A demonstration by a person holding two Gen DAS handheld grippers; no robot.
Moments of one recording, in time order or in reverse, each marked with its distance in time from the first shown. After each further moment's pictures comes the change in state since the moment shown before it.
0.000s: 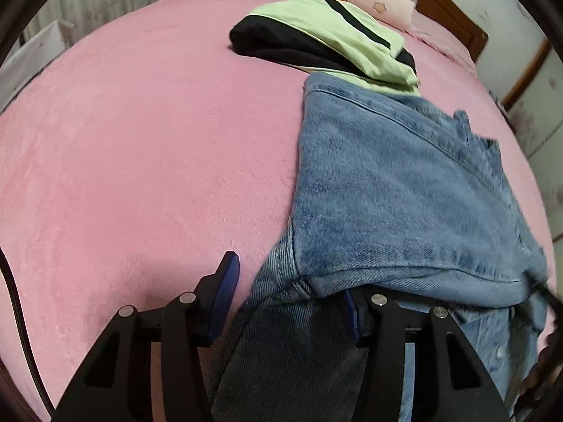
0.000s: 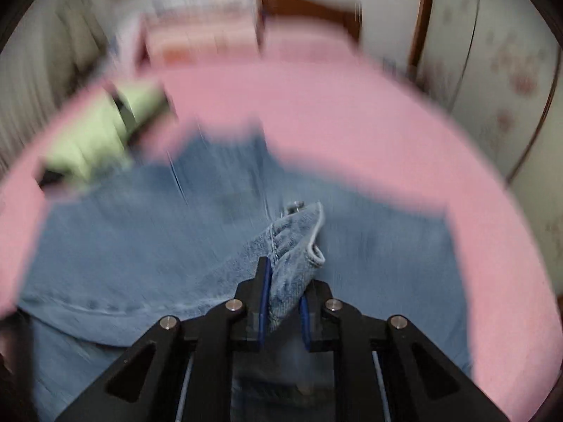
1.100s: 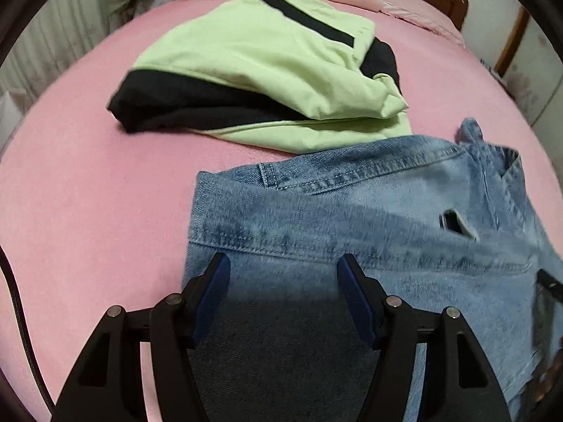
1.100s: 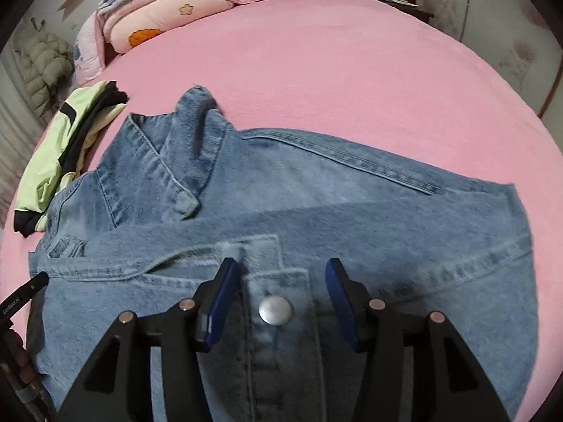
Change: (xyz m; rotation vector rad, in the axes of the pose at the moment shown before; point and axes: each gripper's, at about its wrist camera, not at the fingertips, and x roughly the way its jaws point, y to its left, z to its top) left arm 0.068 -0.082 0.104 0.171 -0.001 0.066; right arm 0.079 -0.046 0.061 0.146 0.095 0.121
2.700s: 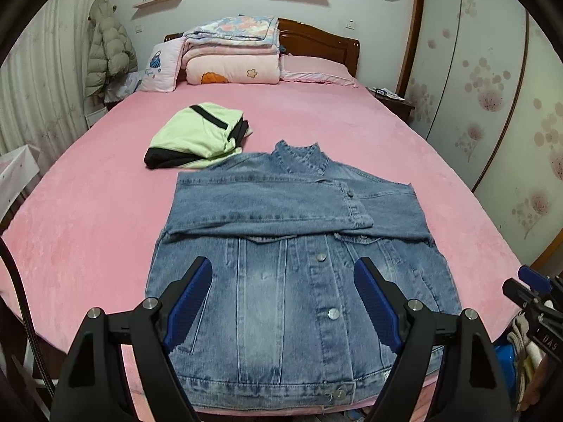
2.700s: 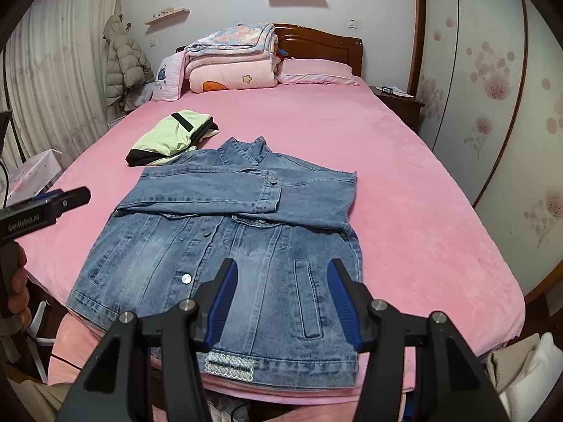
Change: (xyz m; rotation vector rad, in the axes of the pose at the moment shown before) left arm -0.348 -0.063 -0.243 0.165 -0.306 -0.207; right arm -0.352 -0.059 -0.265 -0.226 -0.325 0.023
